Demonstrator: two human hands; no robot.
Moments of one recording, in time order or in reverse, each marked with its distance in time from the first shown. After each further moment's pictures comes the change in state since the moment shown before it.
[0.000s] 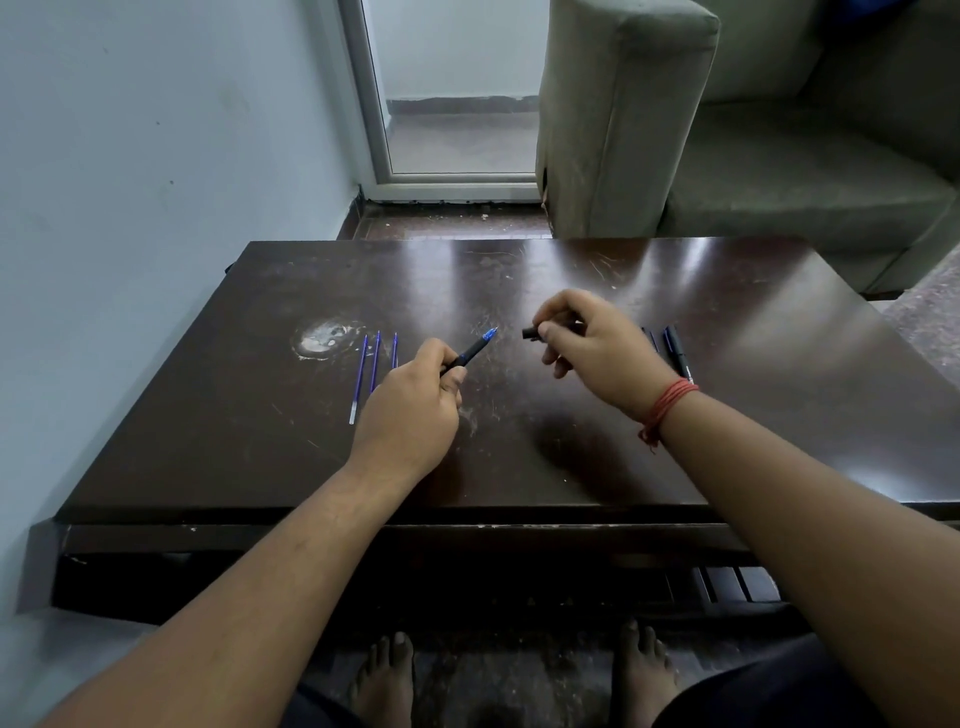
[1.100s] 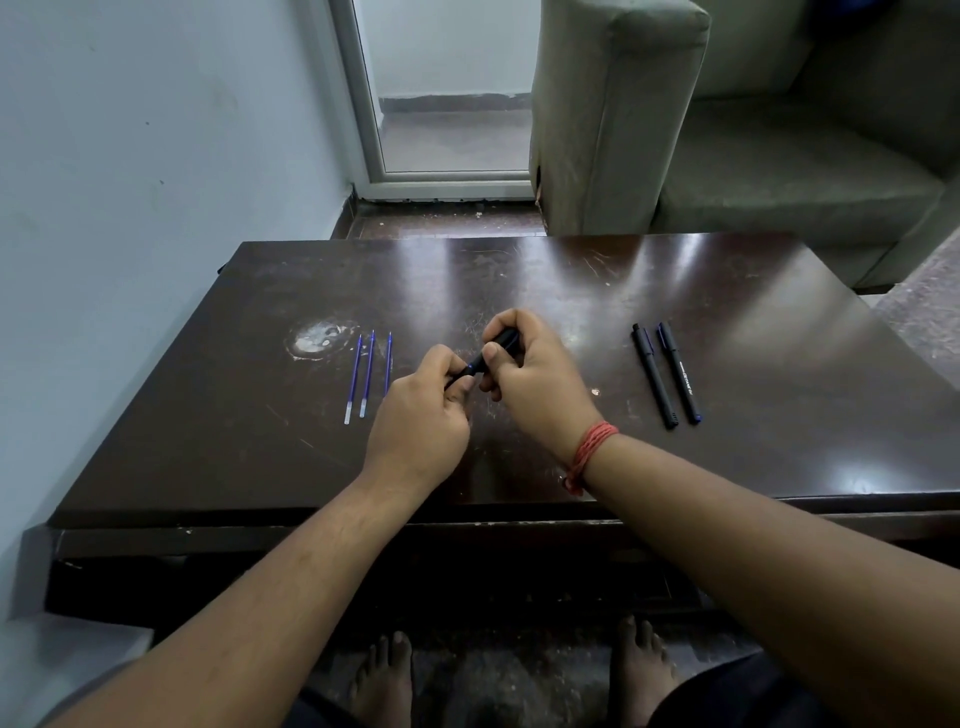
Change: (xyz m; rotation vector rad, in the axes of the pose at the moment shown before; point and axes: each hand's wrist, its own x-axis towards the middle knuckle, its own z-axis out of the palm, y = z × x) left_hand -0.011 0.009 0.009 -0.166 0.050 0.011; right_hand -0.025 -0.028 0.062 0.252 0.114 0.047
